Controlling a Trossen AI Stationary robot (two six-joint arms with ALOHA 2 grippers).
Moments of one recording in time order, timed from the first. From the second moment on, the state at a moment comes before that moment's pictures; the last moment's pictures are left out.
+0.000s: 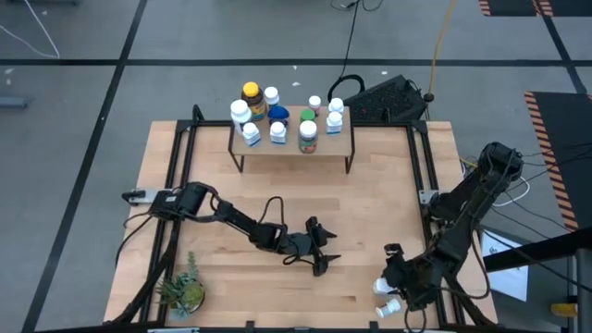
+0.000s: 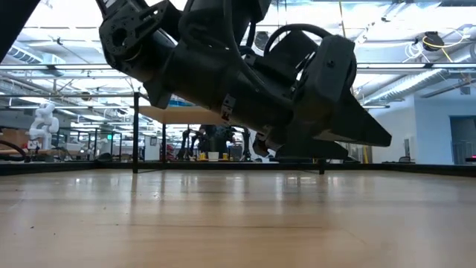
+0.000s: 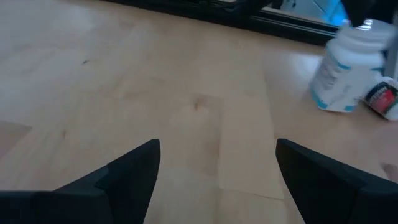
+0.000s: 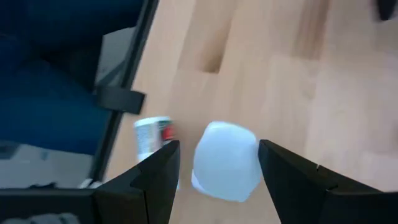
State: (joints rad) left arm -0.30 2.26 1.25 0.63 -0.30 -0.29; right arm 0.97 1.32 0.79 -0.51 0.21 0.73
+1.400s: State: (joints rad) left arm -0.33 2.26 1.25 0.54 -0.40 -0.32; right arm 1.02 1.32 0.64 -0.28 0.32 0.71
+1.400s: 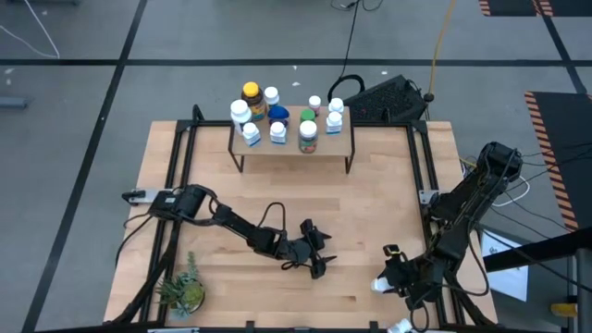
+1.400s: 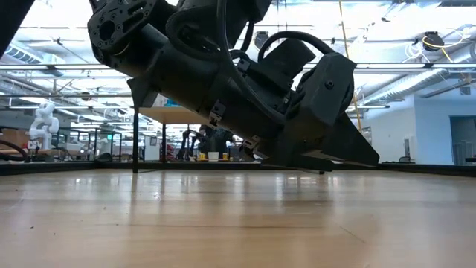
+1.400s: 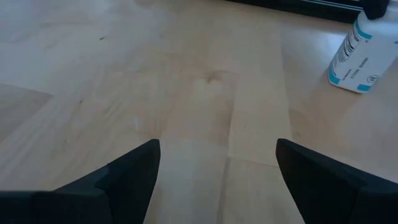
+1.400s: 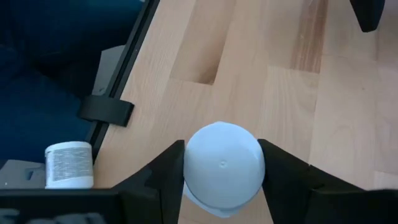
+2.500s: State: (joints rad) left arm -0.29 2.26 1.25 0.55 -0.40 -0.32; right arm 0.28 1.00 0.95 -0.80 0.18 -0.05
